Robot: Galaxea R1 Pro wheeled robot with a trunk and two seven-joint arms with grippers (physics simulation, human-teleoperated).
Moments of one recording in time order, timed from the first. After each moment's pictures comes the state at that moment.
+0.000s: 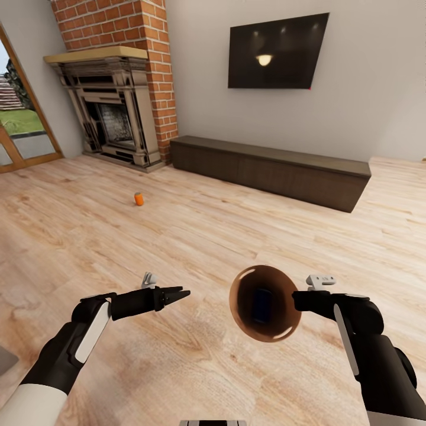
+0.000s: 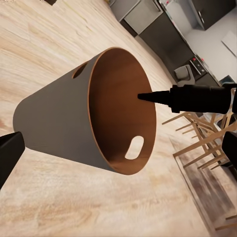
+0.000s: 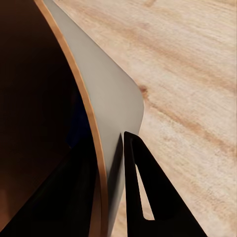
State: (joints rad) left arm -0.54 0.17 -0.09 -1.22 0.45 0.72 -1.01; right arm -0.44 -0.08 -0.13 -1.57 0.13 1.04 0.37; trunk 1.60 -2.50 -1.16
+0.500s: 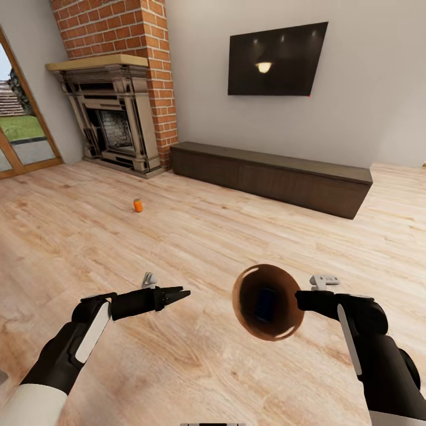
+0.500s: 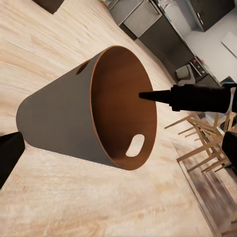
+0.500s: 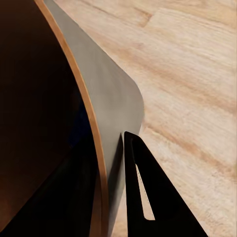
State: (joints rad) left arm -0.54 0.17 -0.09 -1.22 0.45 0.72 -1.01; right arm -0.44 -0.08 -0.16 -1.57 0.13 1.05 0.37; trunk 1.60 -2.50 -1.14
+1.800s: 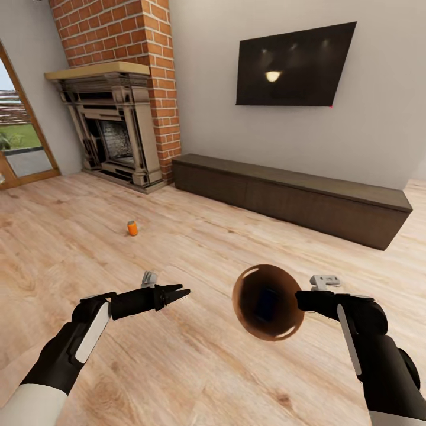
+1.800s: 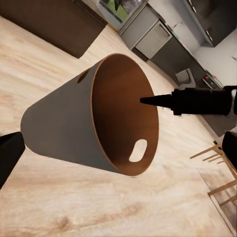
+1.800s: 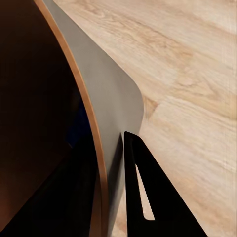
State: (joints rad) left arm -0.54 0.17 -0.09 -1.22 0.45 0.68 -1.01; right arm -0.44 -0.08 -0.16 -1.57 0.14 1.04 0.37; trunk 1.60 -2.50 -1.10
